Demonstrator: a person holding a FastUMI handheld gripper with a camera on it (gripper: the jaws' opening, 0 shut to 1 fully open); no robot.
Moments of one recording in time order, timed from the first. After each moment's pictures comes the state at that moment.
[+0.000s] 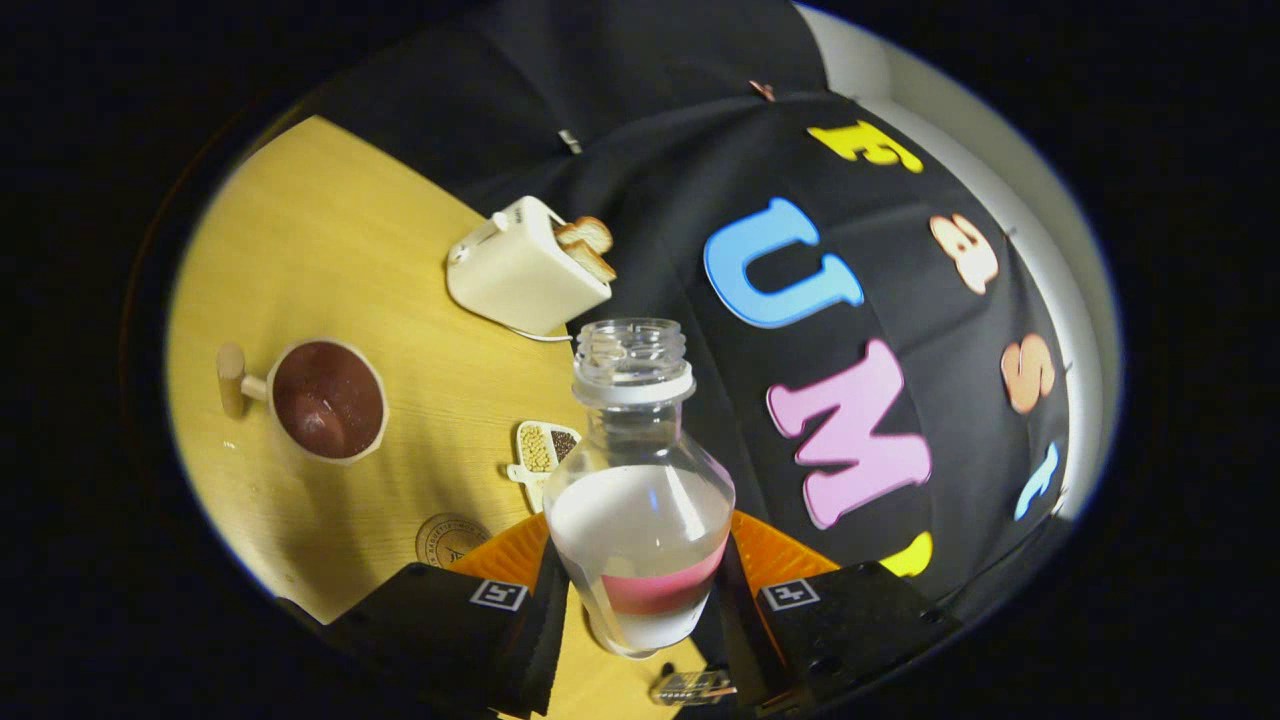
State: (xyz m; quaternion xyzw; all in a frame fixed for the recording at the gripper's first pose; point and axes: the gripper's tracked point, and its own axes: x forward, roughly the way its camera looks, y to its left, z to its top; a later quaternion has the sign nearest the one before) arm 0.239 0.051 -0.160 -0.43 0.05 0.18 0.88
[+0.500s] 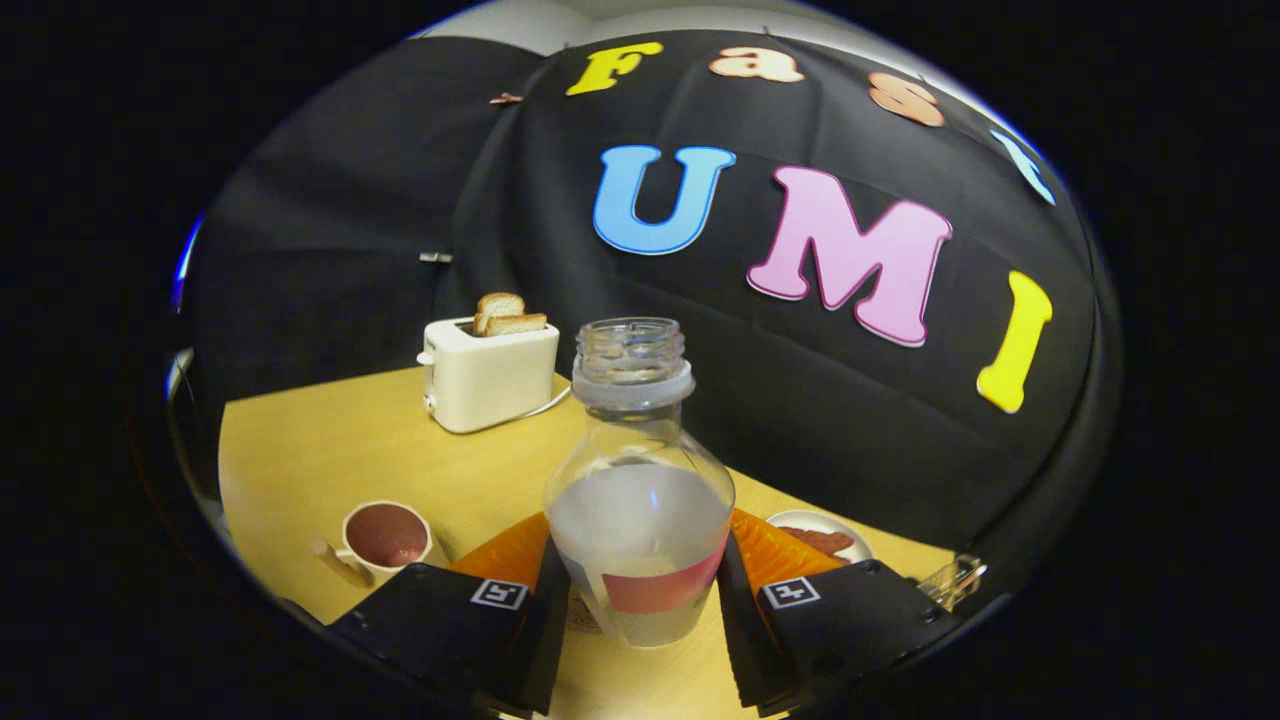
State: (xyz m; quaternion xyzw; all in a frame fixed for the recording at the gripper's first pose) arm 0.245 0.038 -0.177 -0.06 0.12 0.22 0.97
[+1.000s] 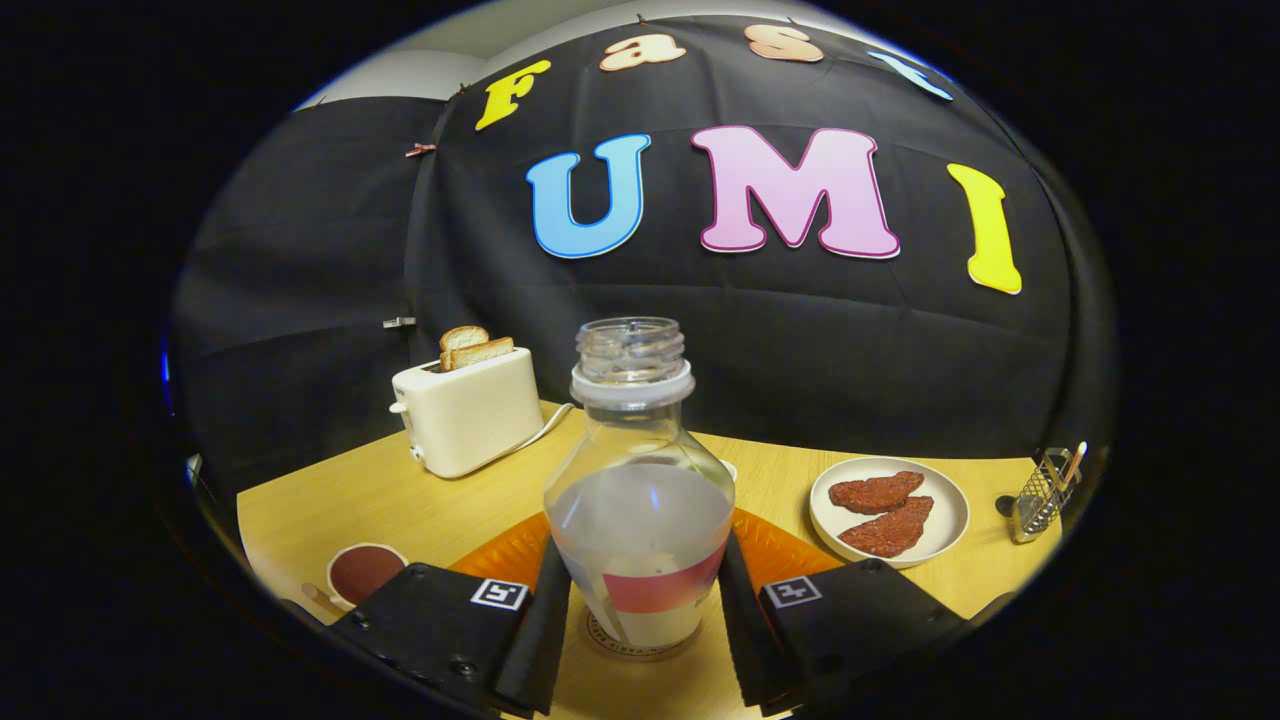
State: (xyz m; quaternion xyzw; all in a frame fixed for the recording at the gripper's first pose) arm 0.273 0.050 -0.226 0.04 0.11 0.20 0.97
